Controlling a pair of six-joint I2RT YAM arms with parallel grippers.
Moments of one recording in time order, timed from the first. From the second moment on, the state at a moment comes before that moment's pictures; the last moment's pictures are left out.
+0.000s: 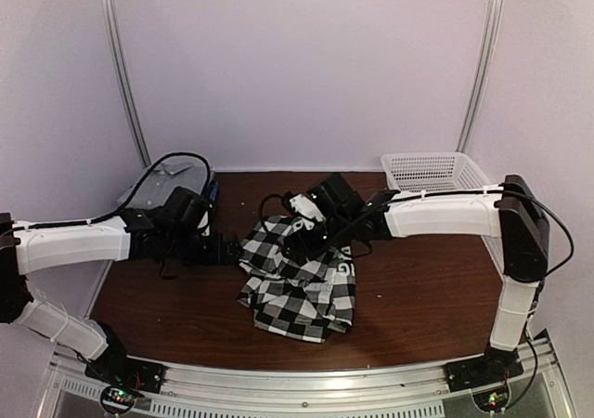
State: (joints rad) left arm -0.72 1.34 0.85 -0.35 -0.09 -0.63; right arm 0.90 1.85 1.36 -0.28 -0.08 0.20
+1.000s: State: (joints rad) left arm -0.72 1.29 0.48 -0.13 0.21 -0.92; right arm 1.09 2.37 1.86 -0.37 0.23 0.15
